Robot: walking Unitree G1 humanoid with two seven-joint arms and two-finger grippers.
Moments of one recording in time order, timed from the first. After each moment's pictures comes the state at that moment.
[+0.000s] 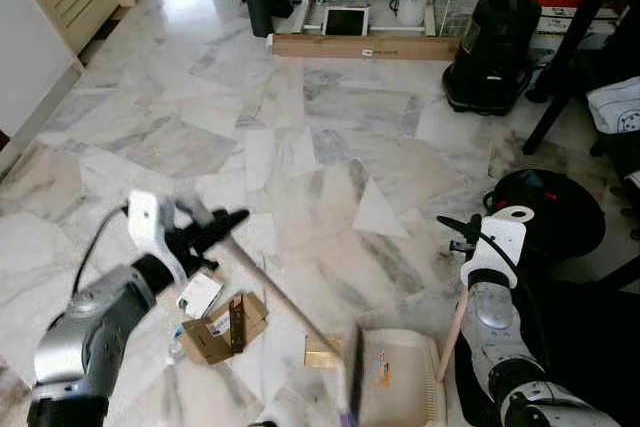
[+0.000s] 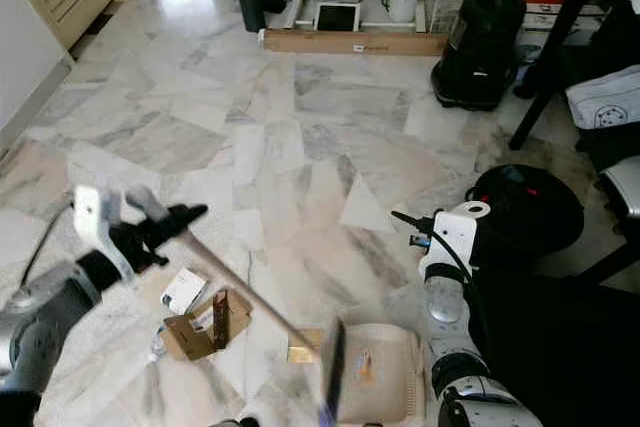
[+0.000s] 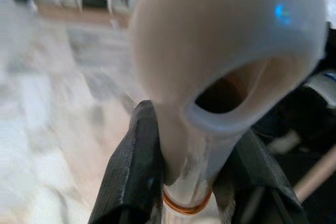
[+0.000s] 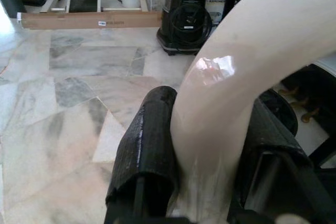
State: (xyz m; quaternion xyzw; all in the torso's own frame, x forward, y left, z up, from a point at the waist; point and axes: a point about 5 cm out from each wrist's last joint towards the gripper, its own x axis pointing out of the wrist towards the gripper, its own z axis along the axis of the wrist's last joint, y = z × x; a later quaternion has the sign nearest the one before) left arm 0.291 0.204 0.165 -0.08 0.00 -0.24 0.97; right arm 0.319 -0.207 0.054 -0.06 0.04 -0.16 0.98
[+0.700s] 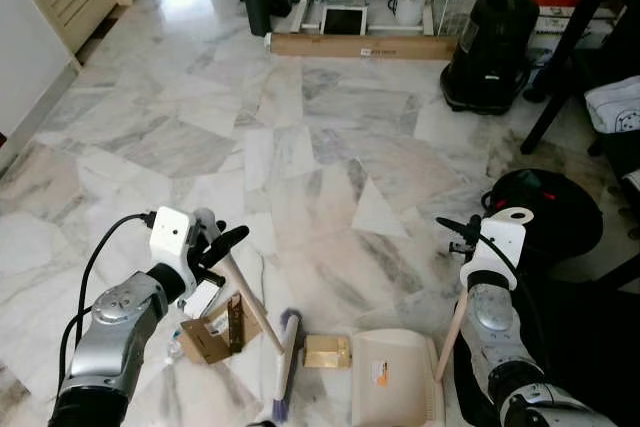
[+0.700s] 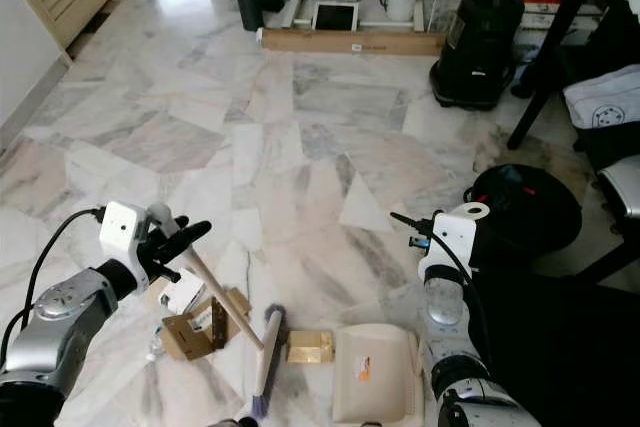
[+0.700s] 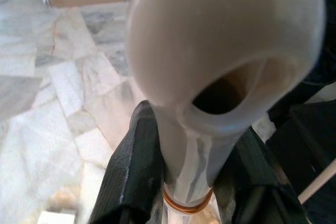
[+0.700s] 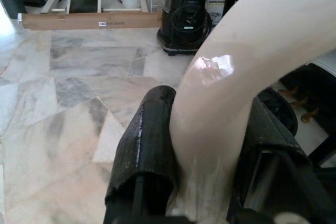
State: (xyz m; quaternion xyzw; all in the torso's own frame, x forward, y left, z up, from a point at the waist) left arm 0.303 0.198 0.113 0.04 0.04 -0.23 0.97; right arm 0.316 -0.206 0.051 -0.06 0.03 -0.16 0.98
